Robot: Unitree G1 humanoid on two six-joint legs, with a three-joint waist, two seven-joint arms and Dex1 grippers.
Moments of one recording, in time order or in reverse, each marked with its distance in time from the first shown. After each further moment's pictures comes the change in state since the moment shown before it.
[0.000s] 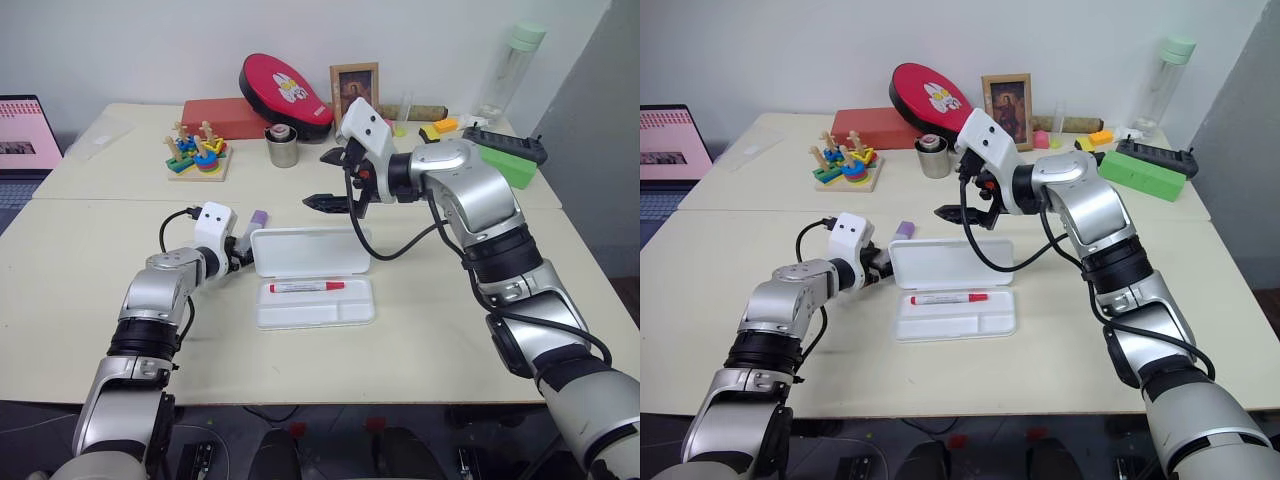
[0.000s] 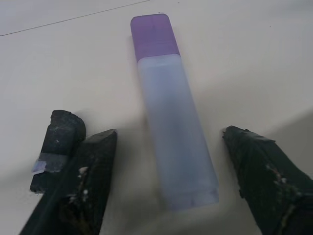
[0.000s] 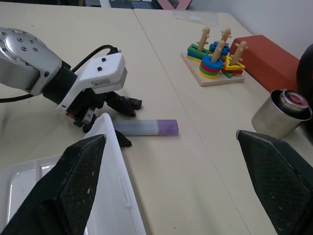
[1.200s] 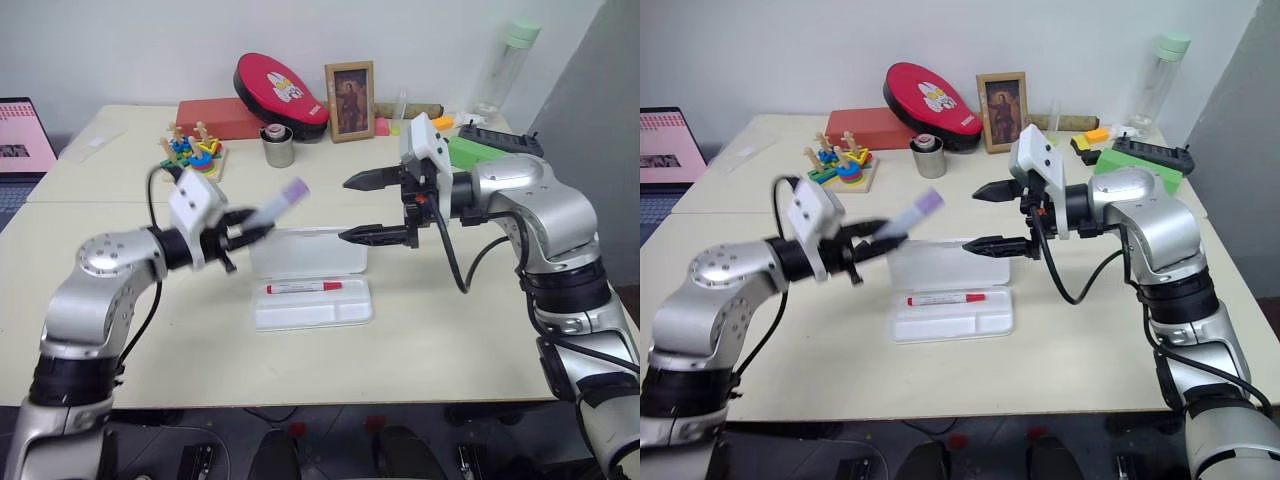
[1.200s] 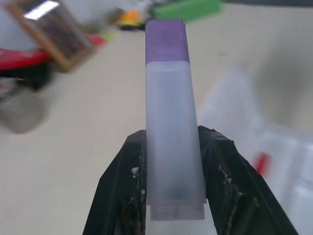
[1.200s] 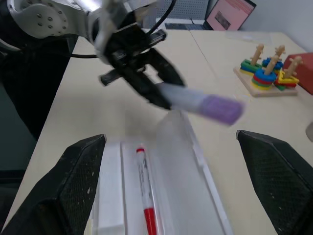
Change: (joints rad) left arm 0.270 0.269 0.079 -0.695 -0.261 -0.023 -0.412; right arm 0.204 -0.257 -0.084 -0.369 0.253 0.096 0.219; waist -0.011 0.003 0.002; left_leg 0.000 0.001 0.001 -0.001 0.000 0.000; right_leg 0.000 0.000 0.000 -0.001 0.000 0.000
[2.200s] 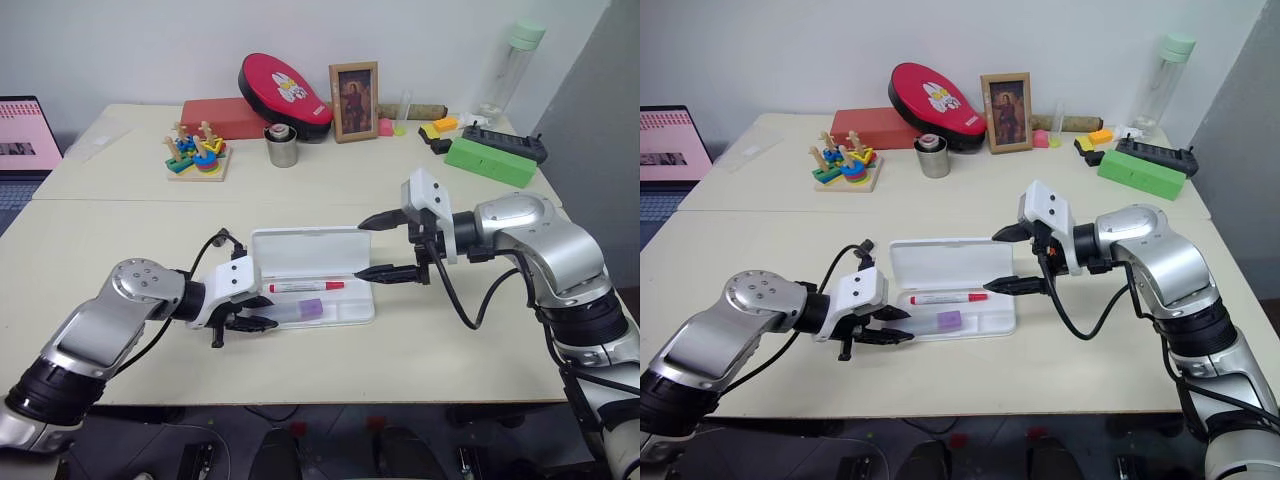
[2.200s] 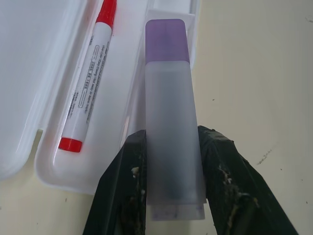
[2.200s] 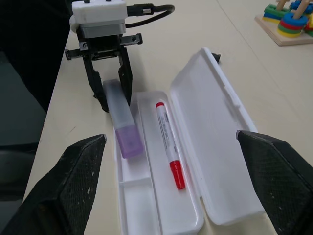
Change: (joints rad) left arm -0.044 0.152 -0.327 0.116 0.220 -0.096 -0.295; right arm 0.157 -0.070 0.066 -0.139 -0.001 0.062 -0.048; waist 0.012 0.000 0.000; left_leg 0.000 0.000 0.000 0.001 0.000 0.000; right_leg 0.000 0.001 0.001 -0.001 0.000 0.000
